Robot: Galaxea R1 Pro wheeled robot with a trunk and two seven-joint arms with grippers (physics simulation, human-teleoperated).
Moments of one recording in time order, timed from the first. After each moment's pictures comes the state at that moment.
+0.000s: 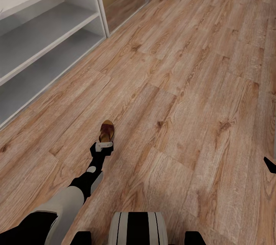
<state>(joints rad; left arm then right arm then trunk) -0.85 -0.08 -0.05 -0.30 0.01 -0.45 0.14 -0.31 -0.21 -0.92 -1.58 0.18 0.34 0.69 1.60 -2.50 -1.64</state>
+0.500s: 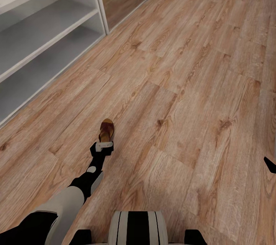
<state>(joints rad) -0.85 -0.08 -0.05 -0.30 0.01 -0.45 0.14 -0.31 -0.21 -0.92 -1.58 0.18 0.34 0.69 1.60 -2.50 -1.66</state>
